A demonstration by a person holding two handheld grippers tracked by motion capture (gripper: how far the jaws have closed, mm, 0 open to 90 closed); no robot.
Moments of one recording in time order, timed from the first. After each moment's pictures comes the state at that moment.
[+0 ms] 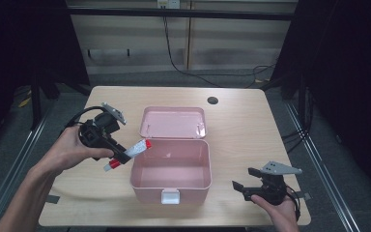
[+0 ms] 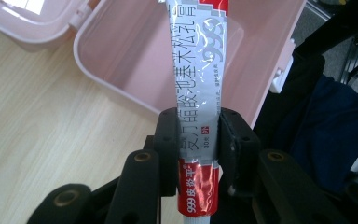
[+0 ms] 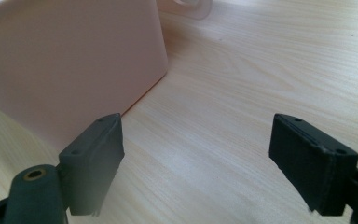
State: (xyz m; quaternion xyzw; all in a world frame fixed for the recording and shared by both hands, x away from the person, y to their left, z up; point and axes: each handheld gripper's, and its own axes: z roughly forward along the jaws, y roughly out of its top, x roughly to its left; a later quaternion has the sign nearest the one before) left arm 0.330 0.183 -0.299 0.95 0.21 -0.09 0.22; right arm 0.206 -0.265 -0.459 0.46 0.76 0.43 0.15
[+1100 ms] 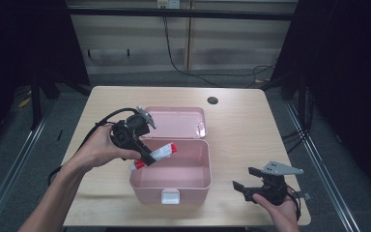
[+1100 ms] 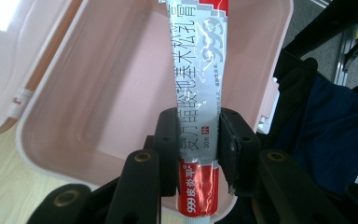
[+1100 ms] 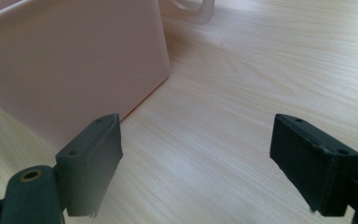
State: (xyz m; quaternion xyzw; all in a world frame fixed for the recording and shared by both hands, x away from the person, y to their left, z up) left arm 0.330 0.119 -0.311 0.96 0.15 -0.10 0.21; right arm 0.205 -0.266 -0.457 0.45 0.76 0.44 0.16
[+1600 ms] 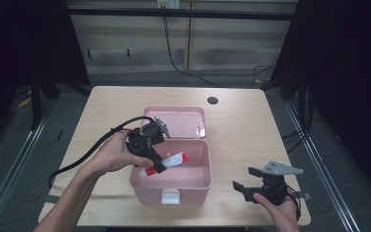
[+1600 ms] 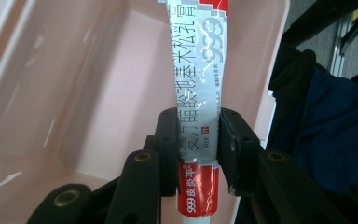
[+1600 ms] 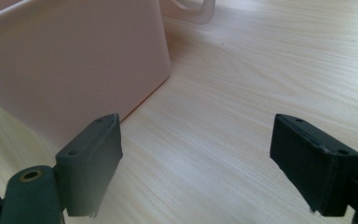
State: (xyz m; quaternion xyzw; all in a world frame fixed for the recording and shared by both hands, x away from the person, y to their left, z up) left arm 0.323 0.089 -0.330 0.97 0.12 -0.12 0.19; right arm 0.205 -0.266 -0.457 0.45 0.76 0.44 0.16
